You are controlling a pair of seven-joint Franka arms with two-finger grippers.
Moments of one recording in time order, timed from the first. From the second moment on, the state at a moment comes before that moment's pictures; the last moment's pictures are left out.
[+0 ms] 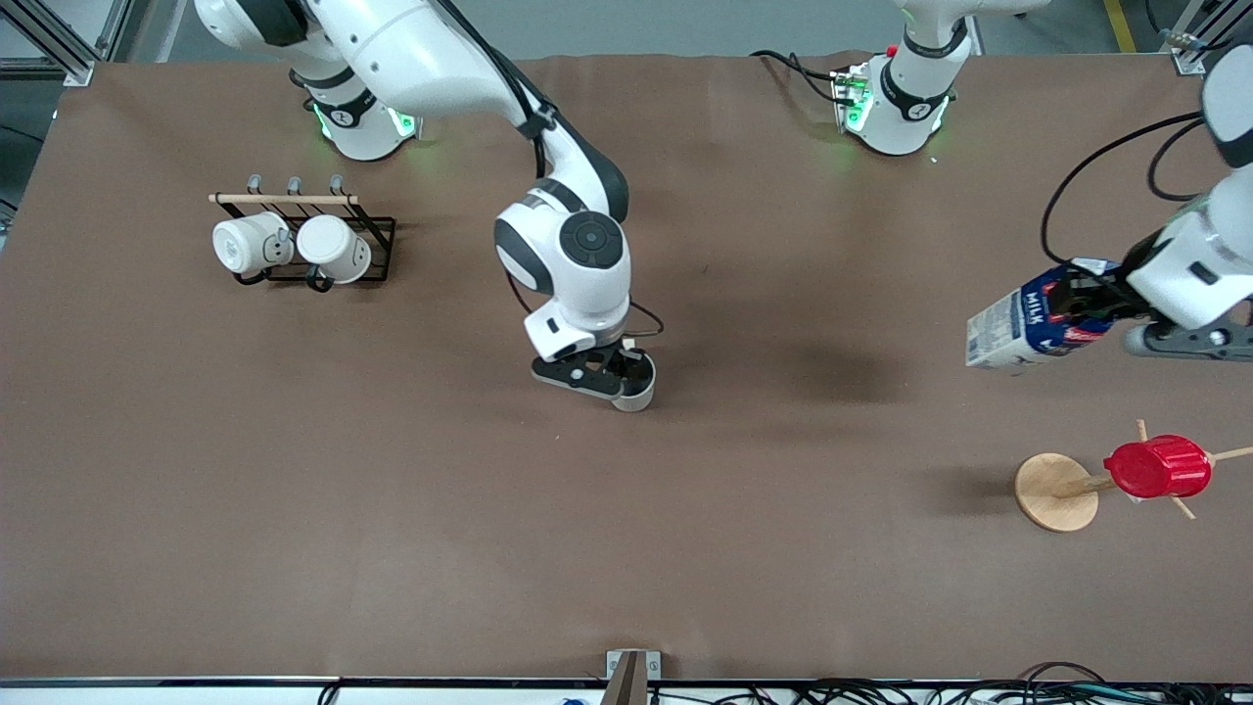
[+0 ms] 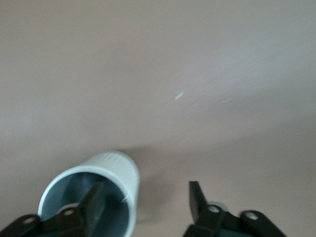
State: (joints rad) left arm -0.02 0.12 -0.08 -1.62 0.04 1.67 0.03; right arm 0.70 0.63 -0.01 -1.45 -0.15 2.11 1.11
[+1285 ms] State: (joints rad) left arm -0.19 0.59 -0.59 -1.51 0.34 1.90 -0.74; right arm 0.02 0.03 -0.09 -1.43 -0.04 1.46 -0.01
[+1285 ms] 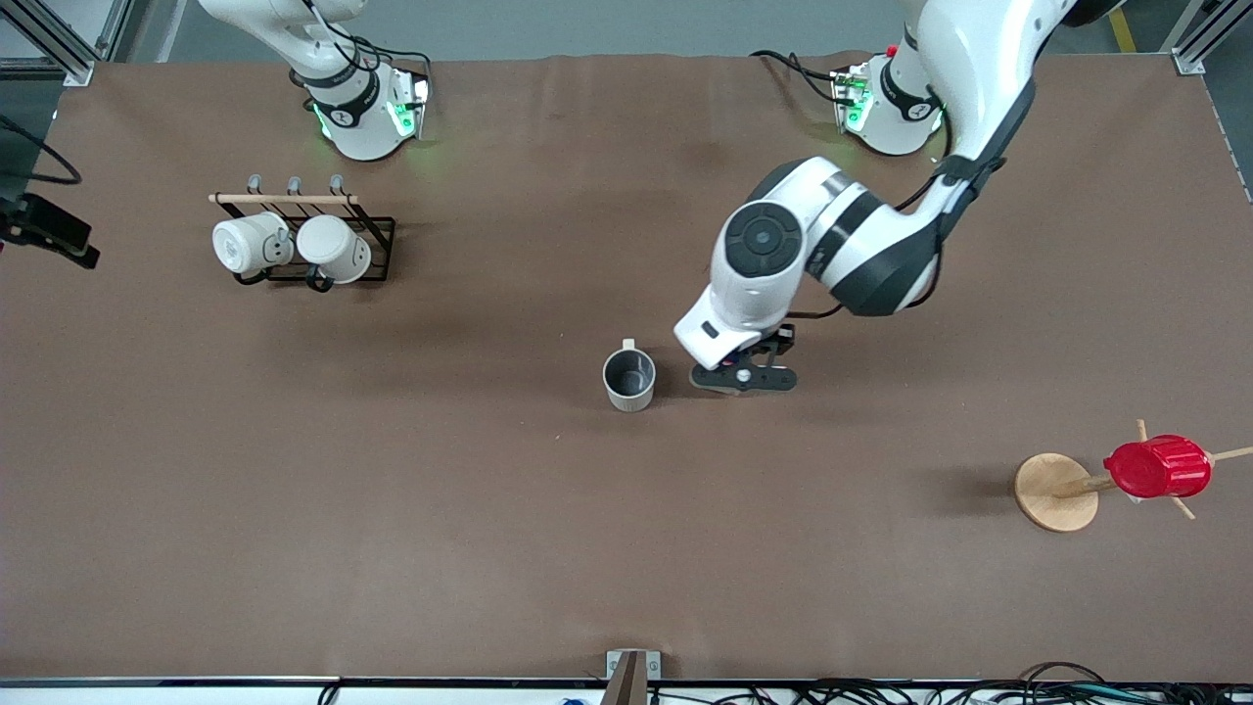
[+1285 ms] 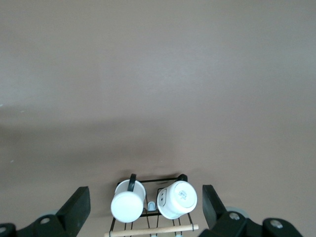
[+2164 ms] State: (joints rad) left arm -0.25 0.67 -0.58 -1.42 0.38 1.91 -0.87; right arm 0.02 0.04 -0.08 -1.46 -0.02 1.49 0.01
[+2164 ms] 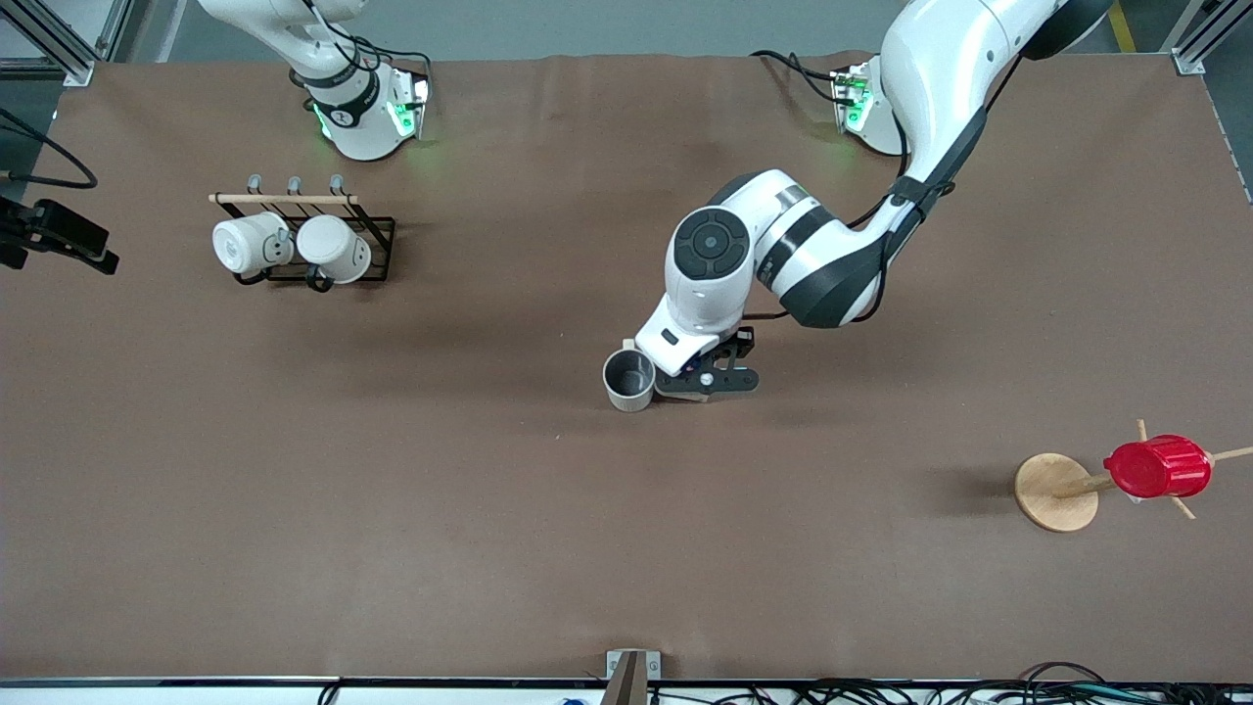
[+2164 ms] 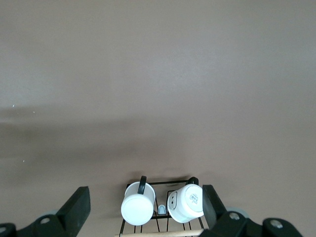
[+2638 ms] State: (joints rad) left arm -0.25 0.68 -0.58 -1.42 0.41 1.92 -0.88; right arm 0.02 0.04 -0.07 -1.46 -0.02 1.49 0.01
